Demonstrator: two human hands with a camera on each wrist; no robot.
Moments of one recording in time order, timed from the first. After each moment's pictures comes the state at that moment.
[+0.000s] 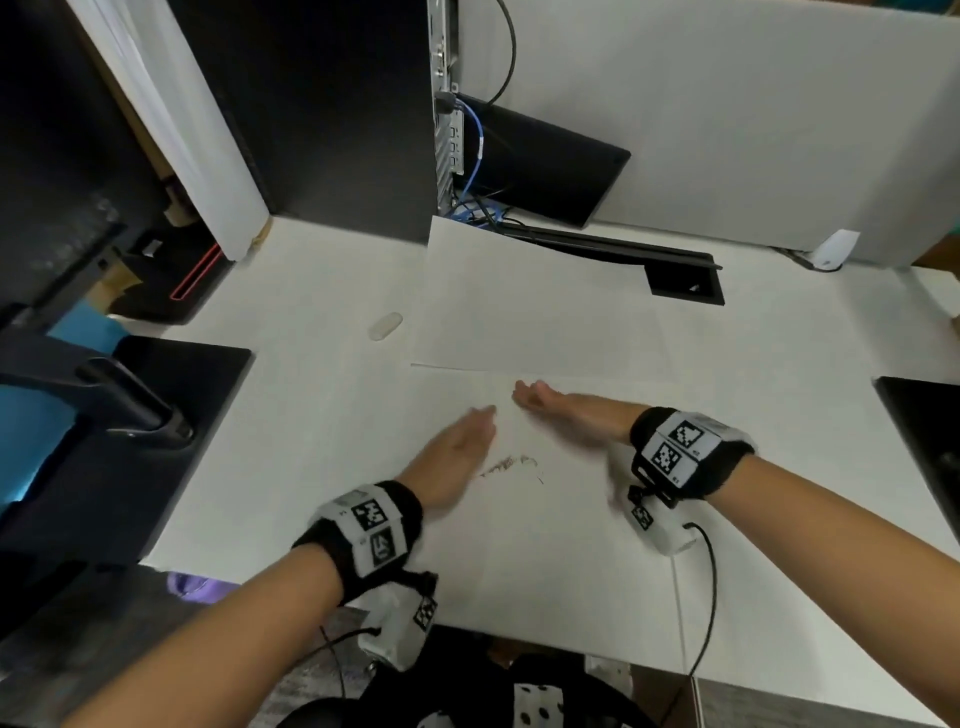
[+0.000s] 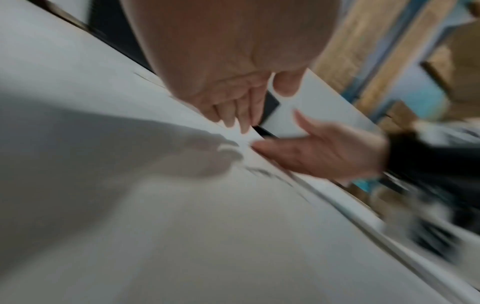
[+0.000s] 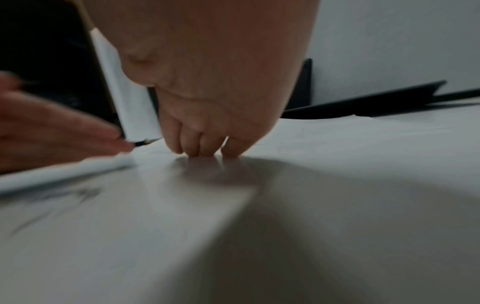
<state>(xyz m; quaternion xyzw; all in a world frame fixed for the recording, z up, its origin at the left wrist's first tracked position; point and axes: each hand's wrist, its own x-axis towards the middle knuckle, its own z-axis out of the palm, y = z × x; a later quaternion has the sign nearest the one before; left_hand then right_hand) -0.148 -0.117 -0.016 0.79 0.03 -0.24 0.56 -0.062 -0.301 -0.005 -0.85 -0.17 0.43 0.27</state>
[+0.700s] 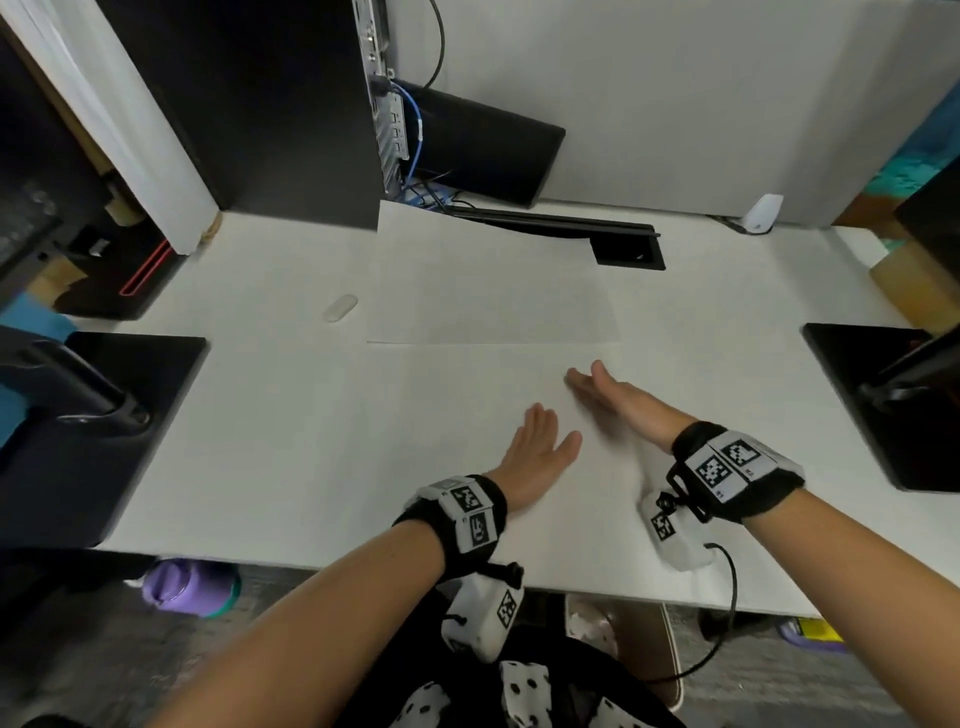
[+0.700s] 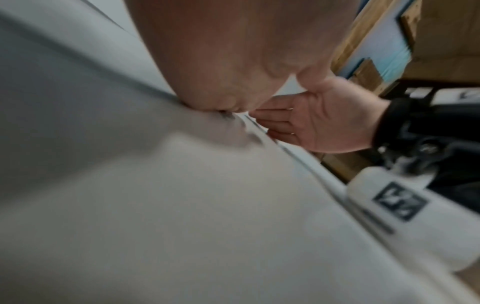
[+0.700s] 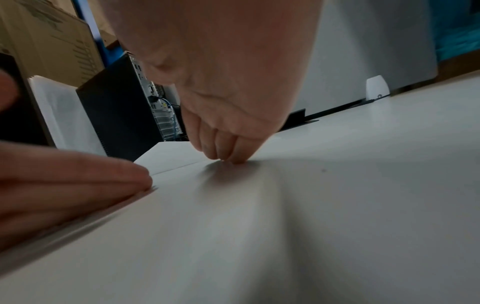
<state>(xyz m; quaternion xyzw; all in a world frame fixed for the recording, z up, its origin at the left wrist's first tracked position) -0.176 -0.230 -0.020 0.82 -0.08 -0.34 0.45 -0.127 -0.384 0.009 -0.85 0.00 0.31 0.43</state>
